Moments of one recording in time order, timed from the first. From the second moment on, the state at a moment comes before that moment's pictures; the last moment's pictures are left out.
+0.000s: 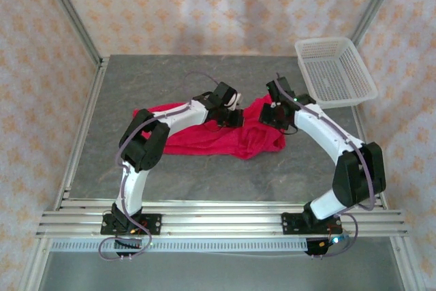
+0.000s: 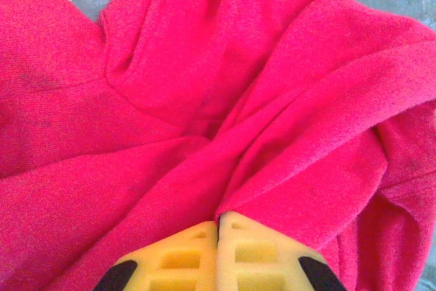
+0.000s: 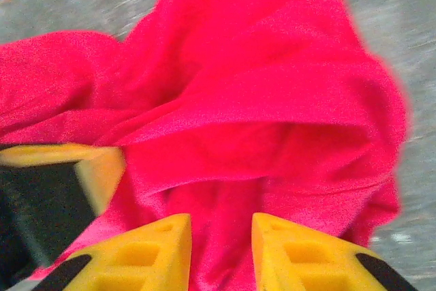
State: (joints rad) left arm -0.61 2.09 1.54 -0.41 0.35 -0.52; right arm 0.39 1.52 1.19 -0.78 -0.05 0.66
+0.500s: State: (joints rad) left arm -0.56 2.09 1.46 -0.32 0.38 -0.61; right arm 0.48 1.75 1.19 -0.67 -0.12 0.77
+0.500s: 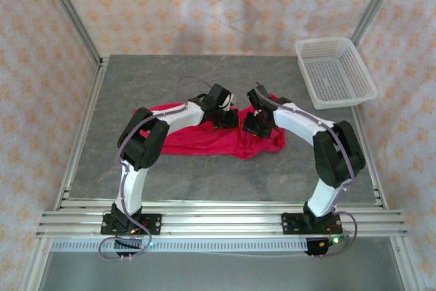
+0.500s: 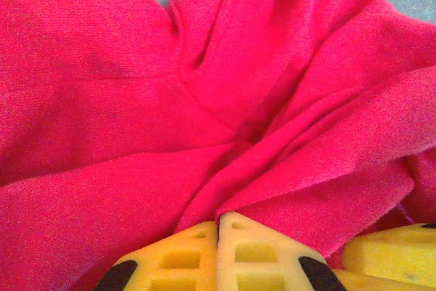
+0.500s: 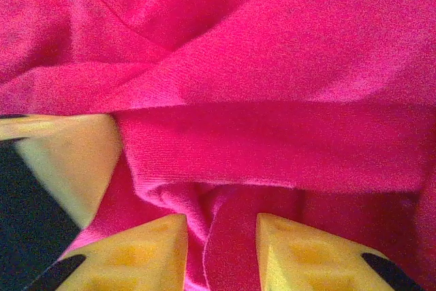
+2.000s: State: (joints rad) left arm -0.41 1.97 1.32 -0.26 0.36 -0.75; right arm 0.48 1.30 0.89 -0.42 0.03 0.98
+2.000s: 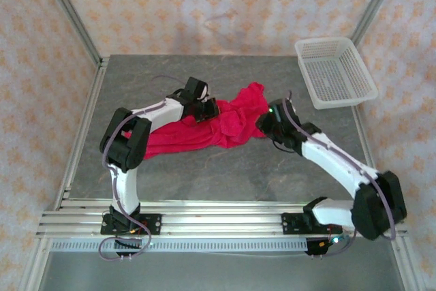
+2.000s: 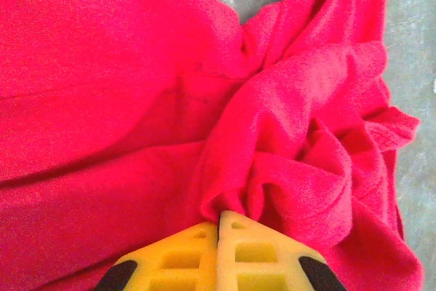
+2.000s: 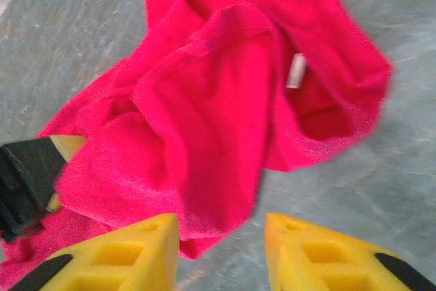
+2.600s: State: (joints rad) left arm -0.41 1.95 1.27 -0.22 0.37 -0.78; right arm 0.53 1.83 1.22 -0.35 -0.19 1.10
